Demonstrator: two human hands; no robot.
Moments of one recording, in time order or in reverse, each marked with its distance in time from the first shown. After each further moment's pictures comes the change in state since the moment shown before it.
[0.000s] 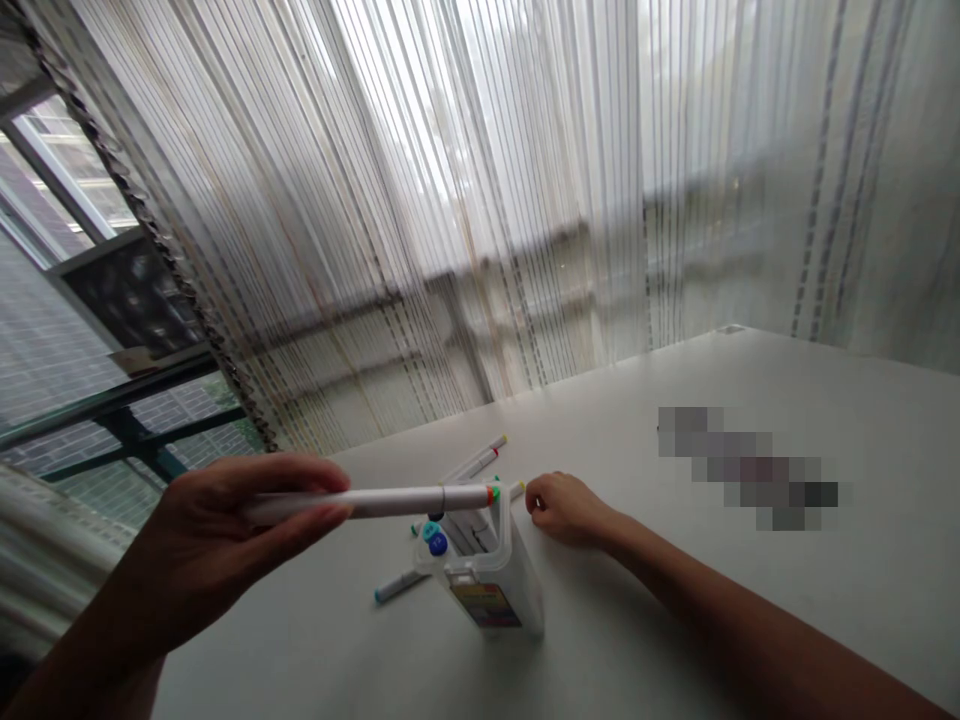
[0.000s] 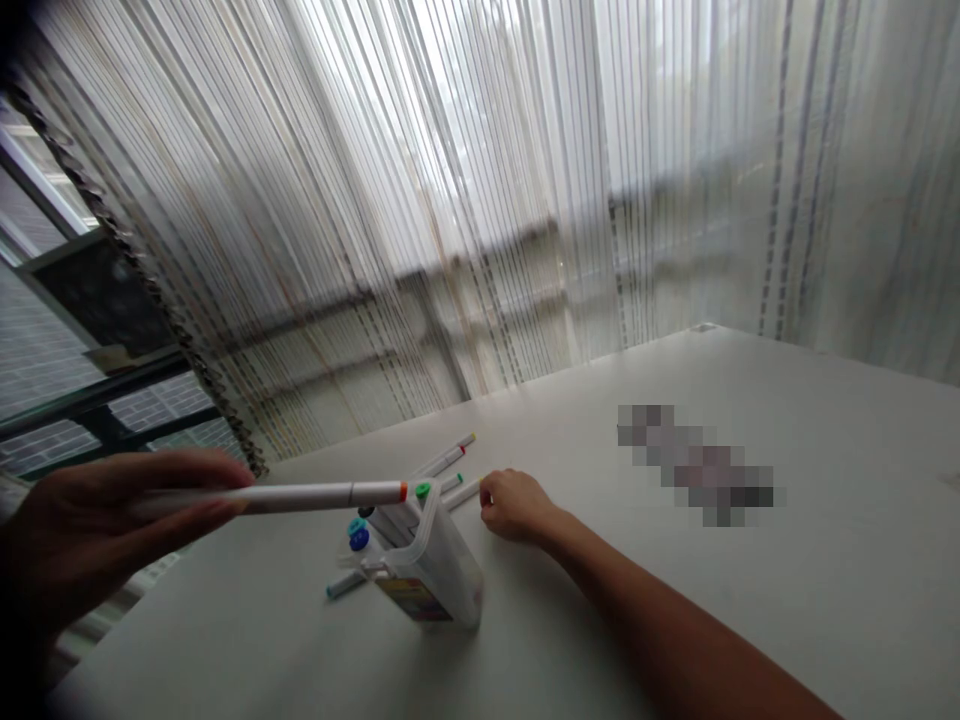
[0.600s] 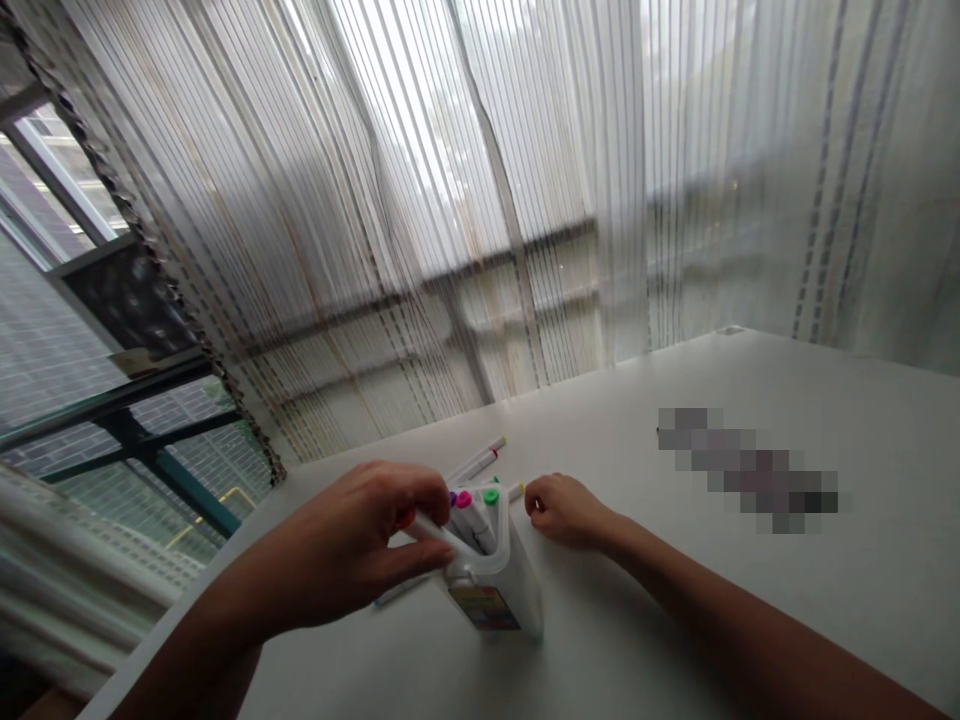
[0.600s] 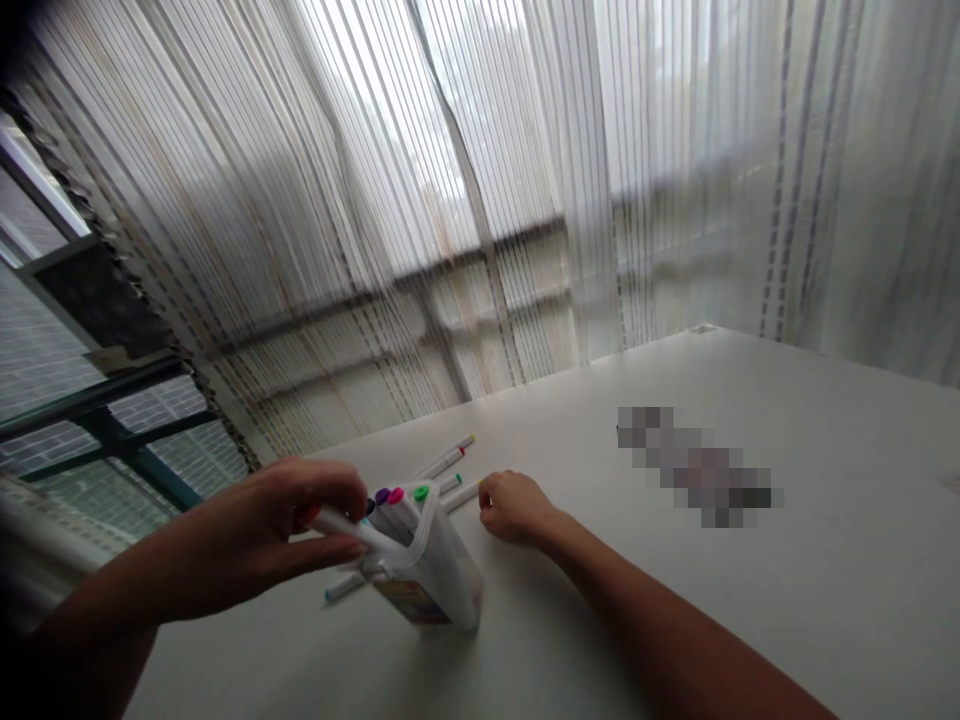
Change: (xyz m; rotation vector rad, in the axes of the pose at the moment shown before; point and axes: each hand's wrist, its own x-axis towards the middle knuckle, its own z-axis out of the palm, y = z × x) left_hand 0.020 0.037 0.046 0.229 -0.698 0.207; right_hand -0.001 0.000 -0.003 0.004 0.008 -0.001
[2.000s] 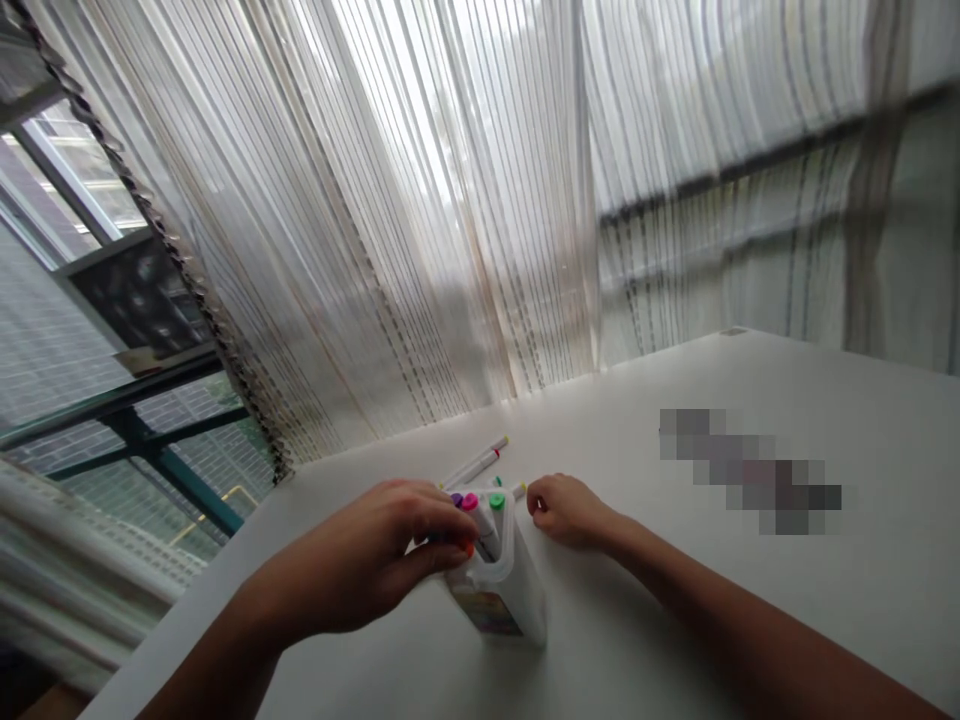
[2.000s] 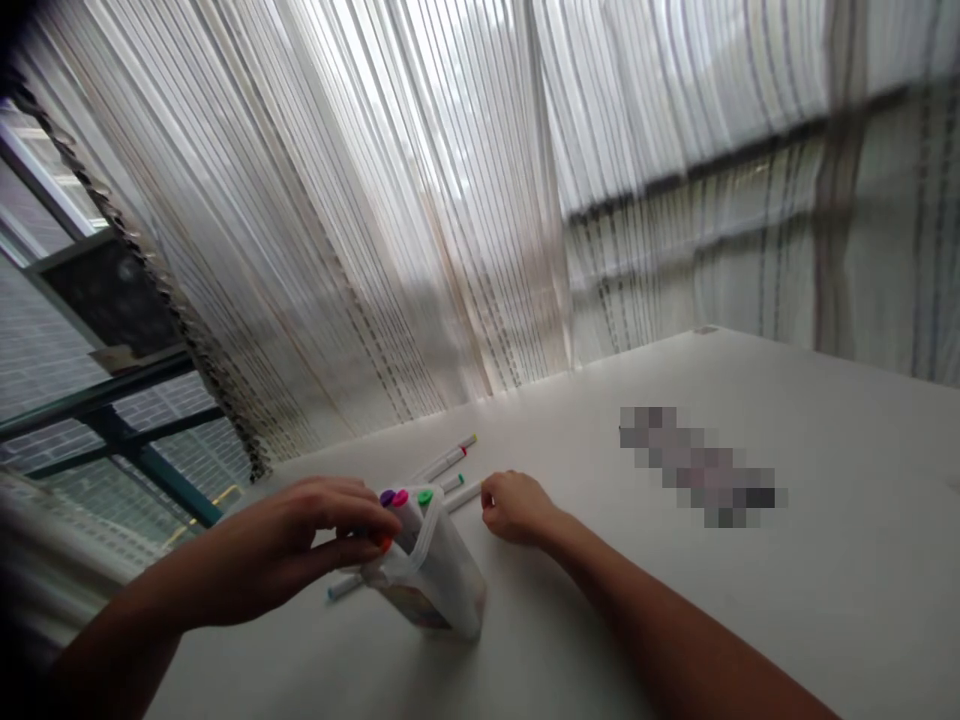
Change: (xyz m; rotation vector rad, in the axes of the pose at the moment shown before) left_hand -0.002 -0.001 0.013 -0.072 -0.063 0.203; right_hand -0.001 -0.004 0.000 -0.022 0.000 -0.003
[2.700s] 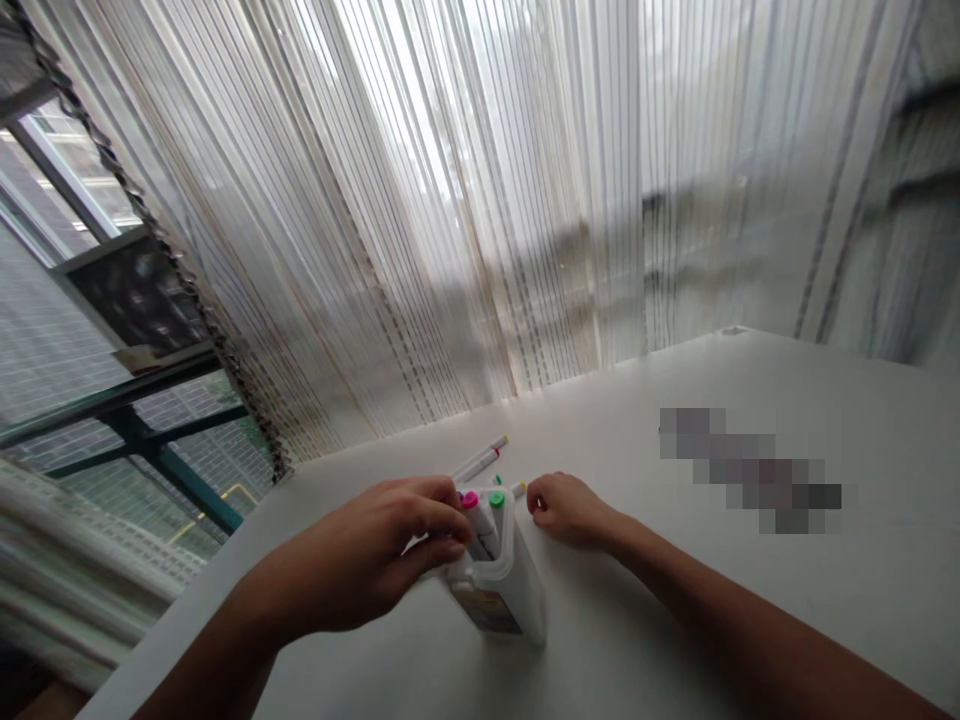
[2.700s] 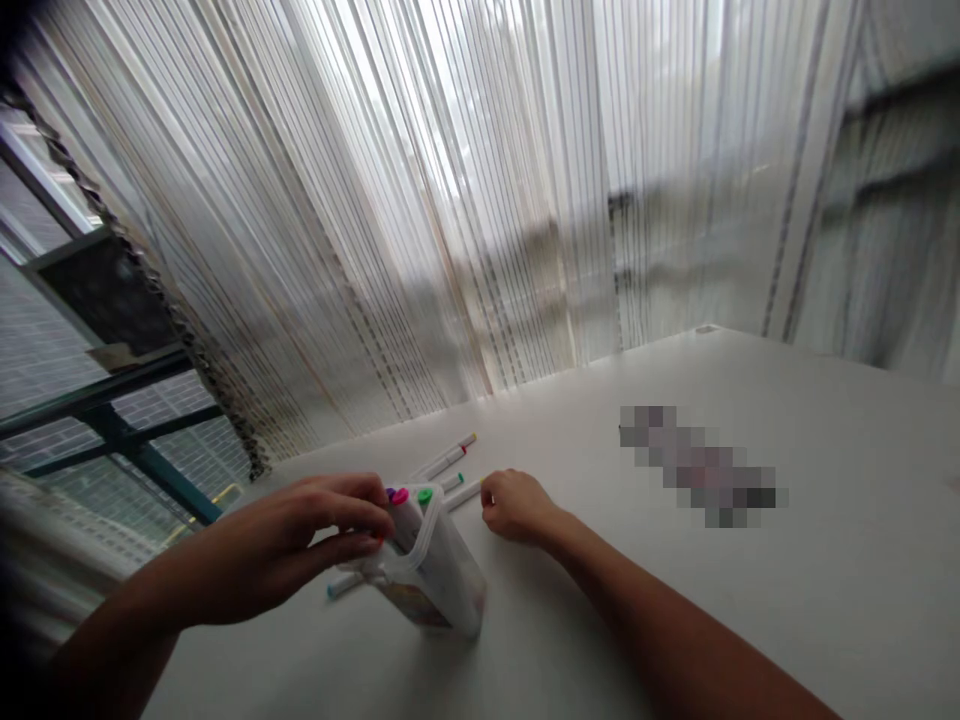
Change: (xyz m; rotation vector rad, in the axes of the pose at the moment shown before) left_hand 0.001 0.002 -0.004 0.015 -0.075 -0.015; right_hand 0.001 0.002 0.002 0.008 0.003 0.003
